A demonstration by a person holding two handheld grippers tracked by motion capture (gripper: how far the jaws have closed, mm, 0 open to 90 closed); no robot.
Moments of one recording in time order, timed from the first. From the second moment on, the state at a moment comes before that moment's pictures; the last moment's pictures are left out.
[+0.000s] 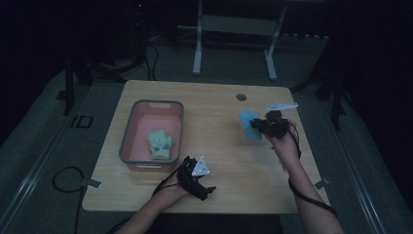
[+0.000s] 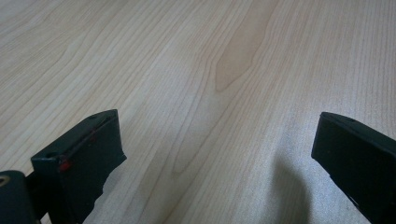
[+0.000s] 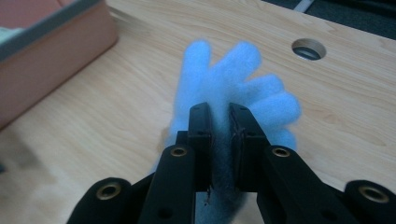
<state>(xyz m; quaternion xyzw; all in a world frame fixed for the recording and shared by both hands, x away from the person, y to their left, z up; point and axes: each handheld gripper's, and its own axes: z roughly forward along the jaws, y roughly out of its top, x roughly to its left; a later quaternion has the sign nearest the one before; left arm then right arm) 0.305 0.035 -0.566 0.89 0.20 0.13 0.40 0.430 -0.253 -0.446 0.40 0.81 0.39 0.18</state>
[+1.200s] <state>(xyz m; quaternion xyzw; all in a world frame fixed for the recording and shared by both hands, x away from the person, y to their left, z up) 0.305 0.037 -0.567 0.89 0.20 0.13 0.40 0.389 -0.209 -0.549 0.41 0.84 0.33 0.14</state>
